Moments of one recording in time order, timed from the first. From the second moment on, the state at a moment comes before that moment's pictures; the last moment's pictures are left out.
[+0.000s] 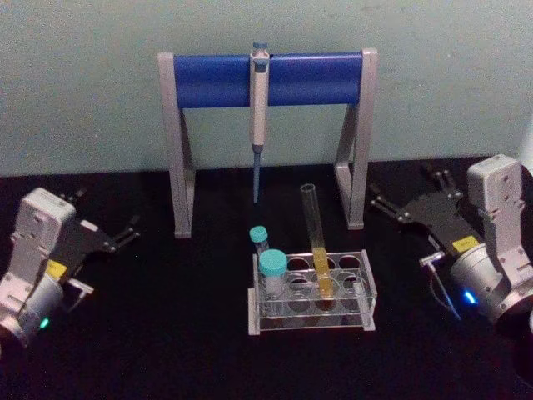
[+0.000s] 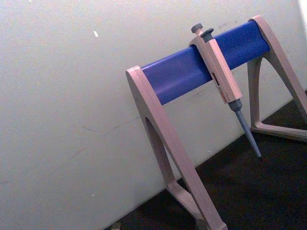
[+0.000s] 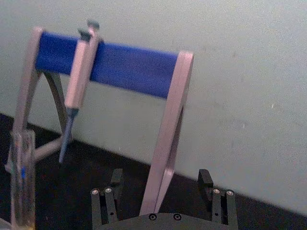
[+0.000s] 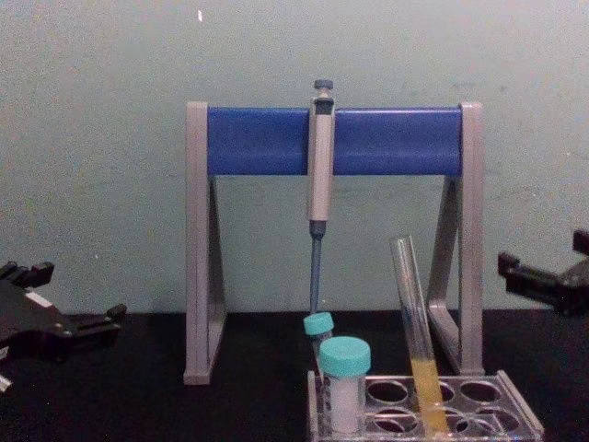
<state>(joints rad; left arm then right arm) -0.20 0.60 0.45 -1.41 -0.25 -0.12 0.03 0.17 0.40 -0.32 -1.47 0.25 -0.11 0.09</state>
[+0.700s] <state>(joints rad) -0.20 0.60 0.45 -1.41 -0.25 -0.12 0.03 0.20 0.37 -0.31 -1.36 0.22 -0.07 0.12</state>
